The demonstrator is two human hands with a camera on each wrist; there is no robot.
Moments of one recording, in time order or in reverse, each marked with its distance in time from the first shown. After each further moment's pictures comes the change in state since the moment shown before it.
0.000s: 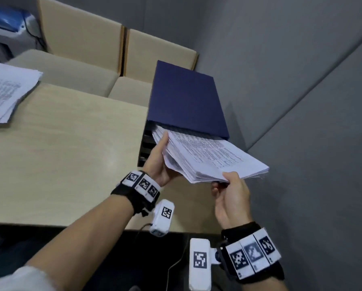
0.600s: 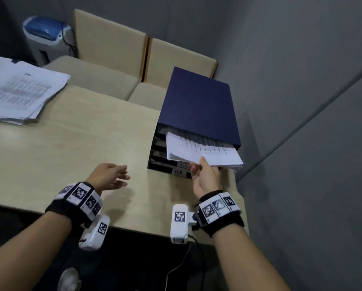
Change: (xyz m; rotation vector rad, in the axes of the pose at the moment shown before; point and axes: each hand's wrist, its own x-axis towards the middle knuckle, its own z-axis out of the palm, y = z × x) left_hand -0.077 0.049 -0.116 0.775 0.807 0.061; right_hand 0.069 0.048 0.057 0.096 -0.129 0.166
